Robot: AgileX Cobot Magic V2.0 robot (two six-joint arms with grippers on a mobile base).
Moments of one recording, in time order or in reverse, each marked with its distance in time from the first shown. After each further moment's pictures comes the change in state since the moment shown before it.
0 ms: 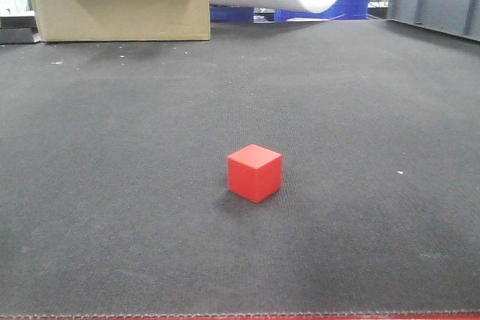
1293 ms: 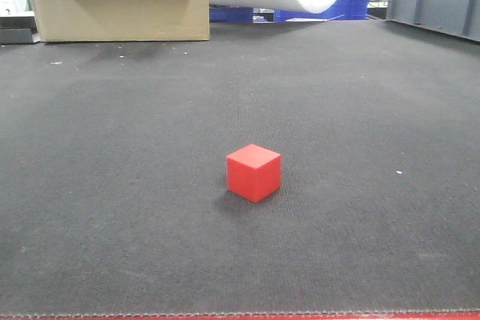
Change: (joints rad) left arm 0.000 0.000 0.000 0.000 0.000 0.000; right arm -0.637 -0.342 0.441 -0.090 -0.269 0.069
